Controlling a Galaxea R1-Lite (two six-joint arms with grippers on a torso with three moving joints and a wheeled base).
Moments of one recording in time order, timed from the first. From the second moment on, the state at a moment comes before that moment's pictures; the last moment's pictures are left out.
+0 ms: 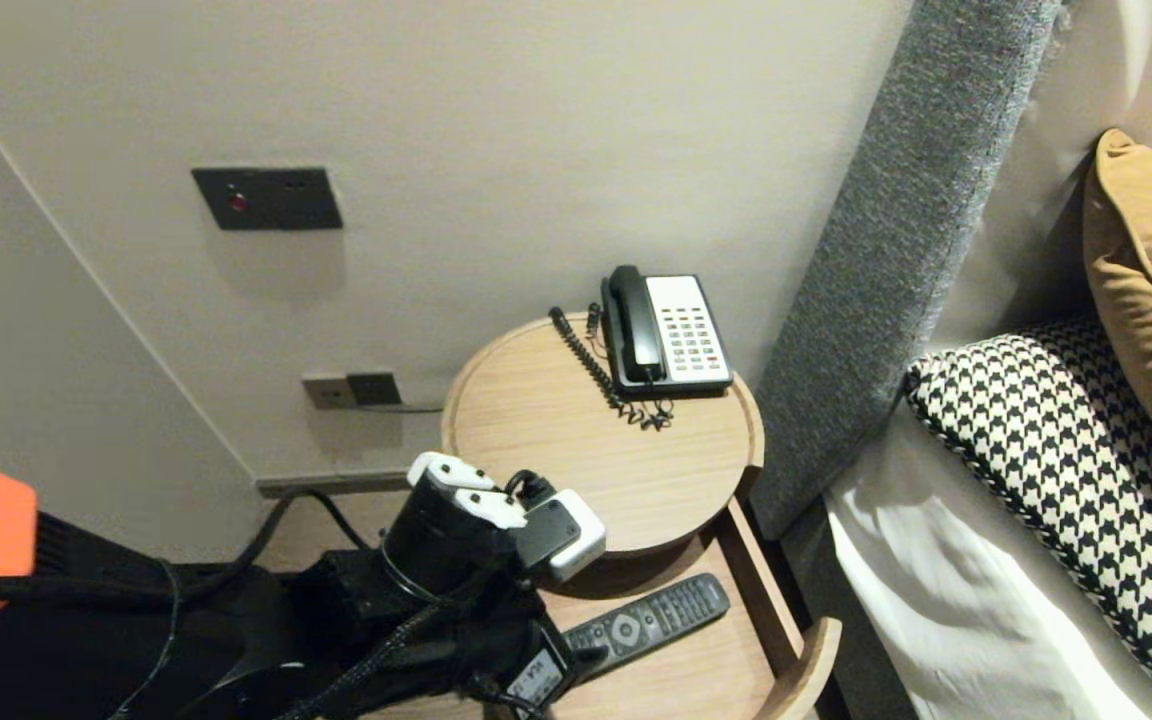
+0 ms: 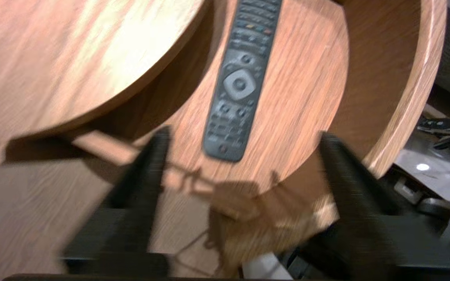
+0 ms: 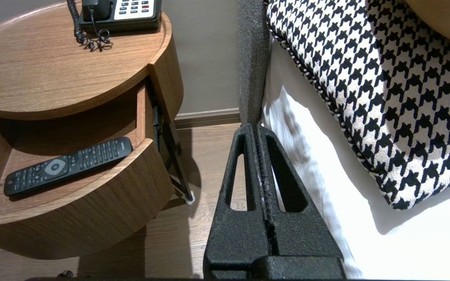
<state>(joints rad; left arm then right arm) -0.88 1.81 -0.72 -0.43 -0.02 0.16 -0.01 0.00 0.00 -0.10 -0.01 0.03</state>
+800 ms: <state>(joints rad) -0.87 1.62 -0.75 0.11 0.03 -0.01 -0.01 0.00 0.00 -0.10 -0.01 0.03</state>
